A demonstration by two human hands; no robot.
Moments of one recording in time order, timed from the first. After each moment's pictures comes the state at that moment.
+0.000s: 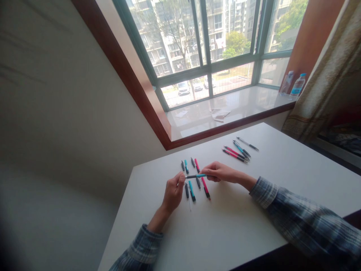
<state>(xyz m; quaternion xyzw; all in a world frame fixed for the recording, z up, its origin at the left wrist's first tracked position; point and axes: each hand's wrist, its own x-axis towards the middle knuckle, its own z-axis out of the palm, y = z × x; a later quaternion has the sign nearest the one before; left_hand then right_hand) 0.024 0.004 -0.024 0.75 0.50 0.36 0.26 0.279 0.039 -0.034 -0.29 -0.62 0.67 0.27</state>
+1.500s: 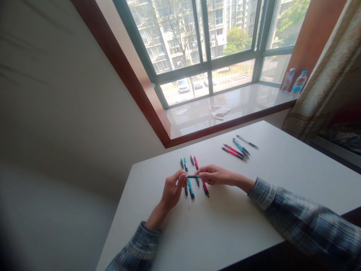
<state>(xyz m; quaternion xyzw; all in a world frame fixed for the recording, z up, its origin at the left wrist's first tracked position) 0.025 0.001 -0.013 0.77 0.44 0.36 0.29 0.268 0.026 -0.028 -0.25 -0.59 0.72 0.27</state>
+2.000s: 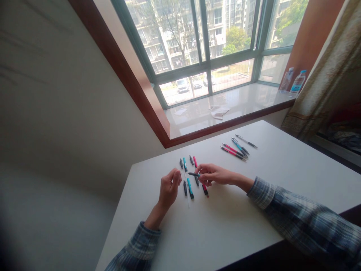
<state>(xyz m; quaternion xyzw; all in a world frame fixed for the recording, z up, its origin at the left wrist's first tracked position) 0.021 0.006 -0.021 0.73 0.48 0.41 0.26 0.267 0.028 -0.030 -0.24 -0.58 0.72 0.29</state>
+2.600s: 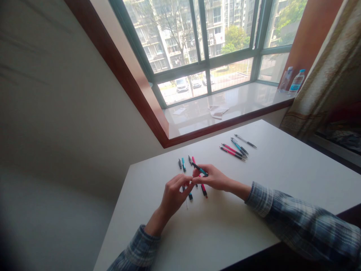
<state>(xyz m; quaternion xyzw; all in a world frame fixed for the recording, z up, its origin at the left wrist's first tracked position) 0.037 -0.005 -0.020 0.86 0.36 0.34 0.11 0.253 0.015 -0.023 -0.33 -0.66 0.55 0.39</state>
